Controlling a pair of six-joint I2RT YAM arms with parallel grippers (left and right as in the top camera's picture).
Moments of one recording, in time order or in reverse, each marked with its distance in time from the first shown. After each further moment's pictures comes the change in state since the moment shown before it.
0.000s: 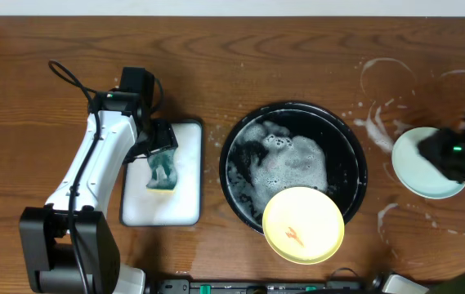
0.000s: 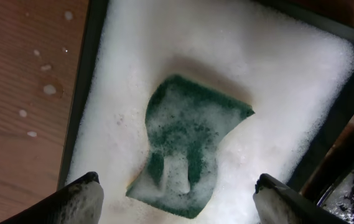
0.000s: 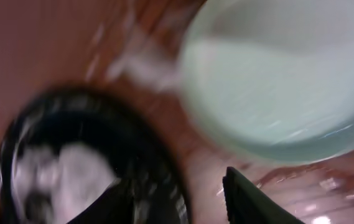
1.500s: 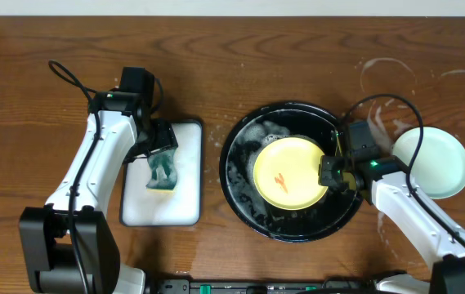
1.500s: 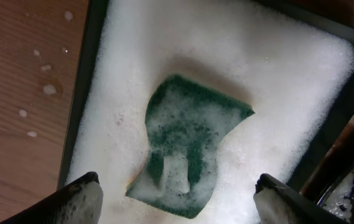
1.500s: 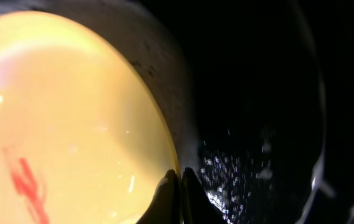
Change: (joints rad) left arm 0.000 0.000 0.000 0.000 0.000 0.000; right arm 0.730 0.050 -0.372 0.394 0.268 0.142
